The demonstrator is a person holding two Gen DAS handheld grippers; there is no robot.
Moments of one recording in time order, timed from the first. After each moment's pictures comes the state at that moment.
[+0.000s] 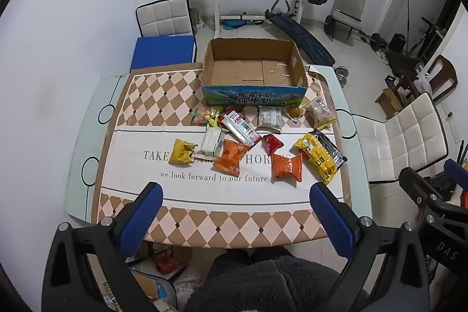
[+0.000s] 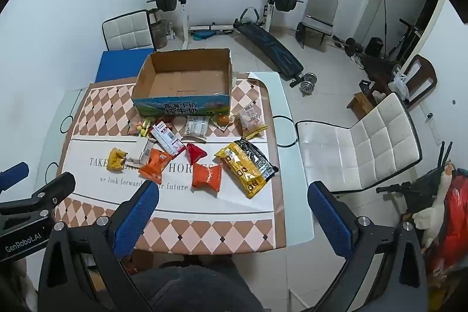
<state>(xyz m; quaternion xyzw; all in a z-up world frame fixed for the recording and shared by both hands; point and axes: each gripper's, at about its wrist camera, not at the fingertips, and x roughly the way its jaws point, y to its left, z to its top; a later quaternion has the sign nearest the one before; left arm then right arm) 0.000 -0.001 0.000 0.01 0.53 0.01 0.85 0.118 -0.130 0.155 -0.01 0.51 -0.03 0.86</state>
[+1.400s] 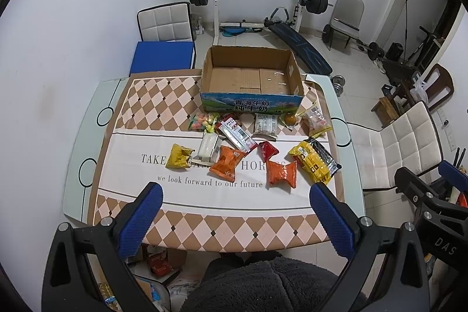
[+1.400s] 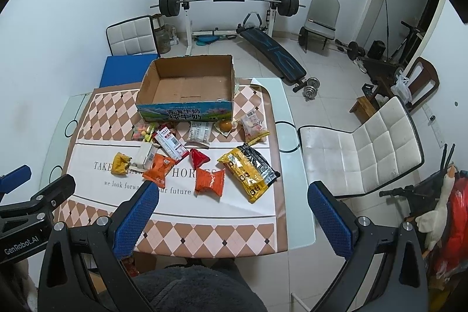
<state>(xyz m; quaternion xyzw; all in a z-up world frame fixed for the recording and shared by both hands) 0.002 -0.001 0.018 -0.01 0.51 0.00 0.86 0.122 -0.129 0.166 -0.02 0.50 -0.02 0.86</state>
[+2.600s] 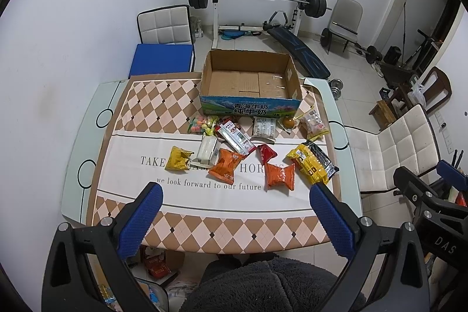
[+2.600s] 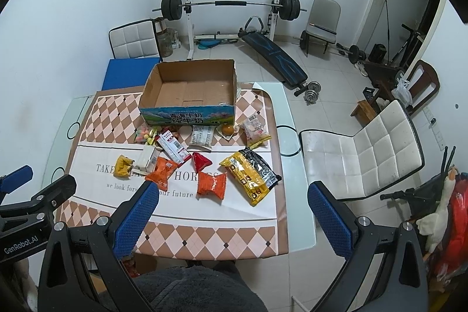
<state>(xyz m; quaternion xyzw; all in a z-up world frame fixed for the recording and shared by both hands) 0.004 -0.002 0.027 -0.01 0.51 -0.01 0.86 0.123 -0.126 0.171 -0.02 0.50 -0.02 0.87</state>
